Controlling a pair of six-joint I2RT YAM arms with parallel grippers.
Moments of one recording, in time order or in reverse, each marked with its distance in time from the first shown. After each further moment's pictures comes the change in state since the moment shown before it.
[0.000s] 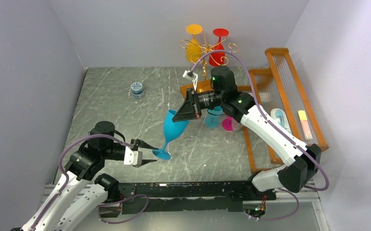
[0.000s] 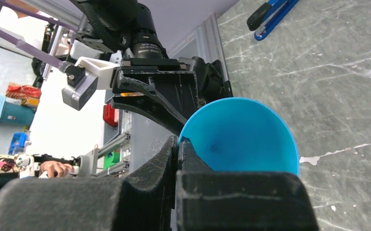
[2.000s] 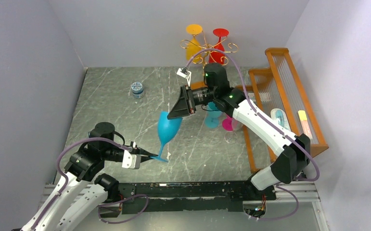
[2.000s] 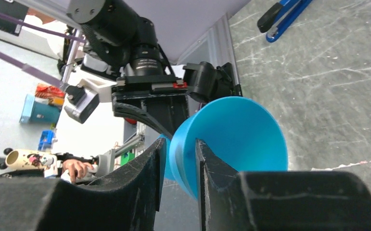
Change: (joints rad) left arm 0.000 -0.015 -0.010 -0.007 0.045 0.031; right arm -0.001 0.120 0.049 0.059 -0.045 0.069
